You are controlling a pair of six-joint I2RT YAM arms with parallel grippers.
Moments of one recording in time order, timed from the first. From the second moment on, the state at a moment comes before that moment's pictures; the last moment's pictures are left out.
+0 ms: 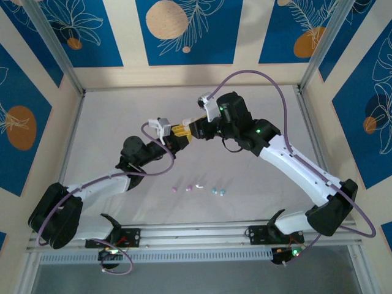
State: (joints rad) left arm -0.62 1.29 0.60 0.91 0.43 -0.31; right arm 0.72 1.36 1.42 -0.60 -0.17 0.22
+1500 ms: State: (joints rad) left arm -0.62 1.25 0.61 0.89 0.43 -0.25; right arm 0.62 1.22 1.45 -0.66 -0.34 0.40
